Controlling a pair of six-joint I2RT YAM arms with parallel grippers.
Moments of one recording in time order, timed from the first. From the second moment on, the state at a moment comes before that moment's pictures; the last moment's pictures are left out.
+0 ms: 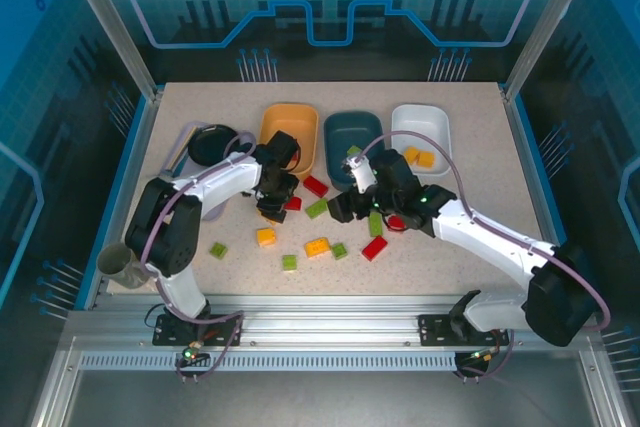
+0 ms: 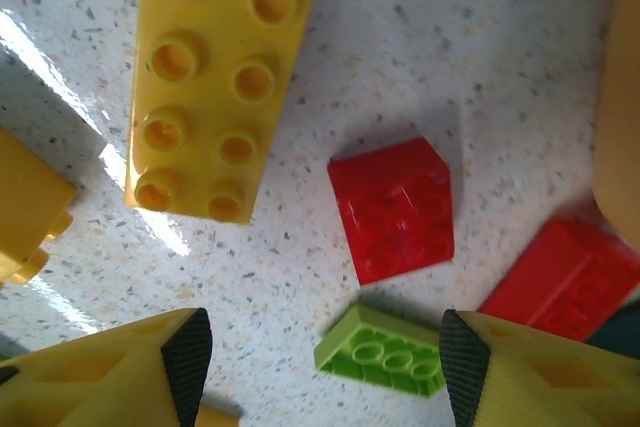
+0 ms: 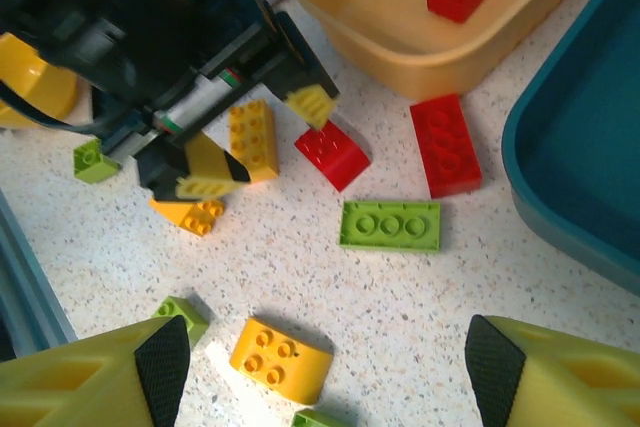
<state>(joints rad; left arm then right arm) -0.45 1.78 1.23 -0.83 0.09 -1.79 0.68 1.28 0.90 -0.30 -0.23 0.19</state>
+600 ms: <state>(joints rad) -0.45 1.90 1.26 -0.75 0.07 -1.97 0.68 1.24 0.86 -0.30 -0.24 0.19</state>
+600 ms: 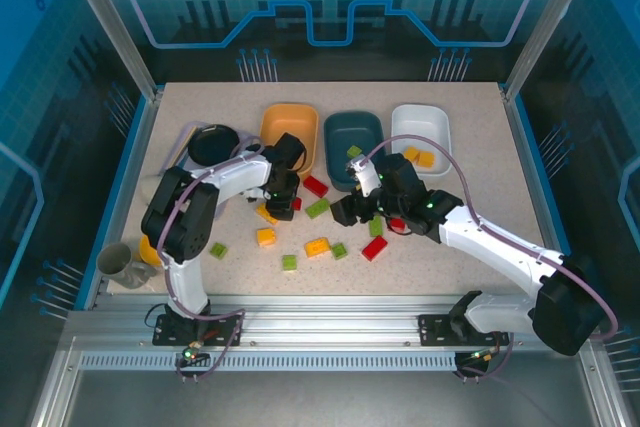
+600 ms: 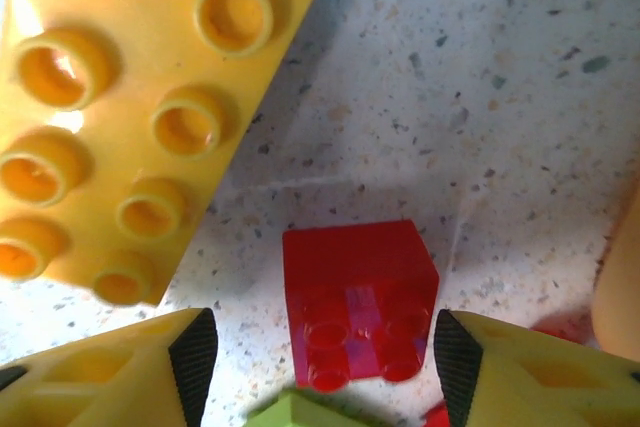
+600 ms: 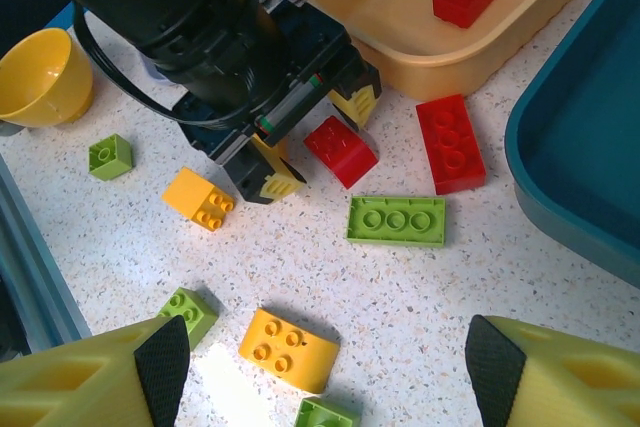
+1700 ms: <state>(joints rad) -0.39 1.98 1.90 -1.14 -0.21 -1.28 0.58 1.33 1.08 -0.28 -0.20 0.32</state>
